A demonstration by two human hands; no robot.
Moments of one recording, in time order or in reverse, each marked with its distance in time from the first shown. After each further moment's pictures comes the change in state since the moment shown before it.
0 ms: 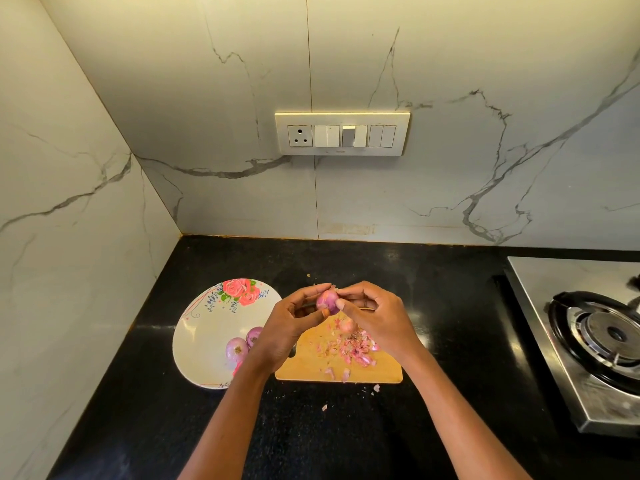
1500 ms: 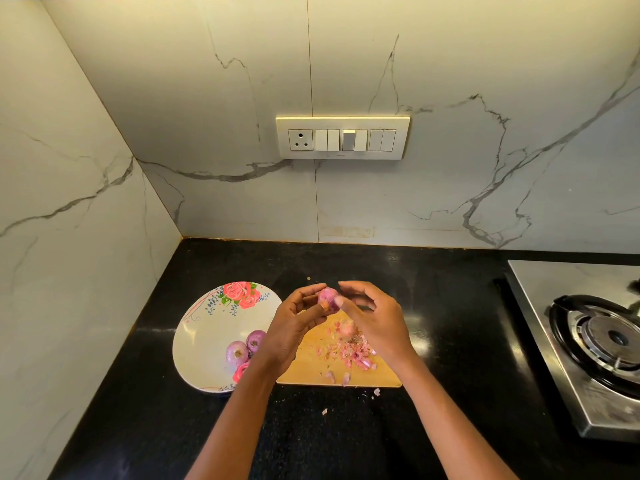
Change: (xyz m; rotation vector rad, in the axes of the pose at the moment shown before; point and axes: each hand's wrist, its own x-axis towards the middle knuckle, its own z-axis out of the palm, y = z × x) left_hand 0.005 0.002 0.011 -0.155 0.099 -0.095; right_hand 0.000 0.001 0.012 -0.009 0.115 0.039
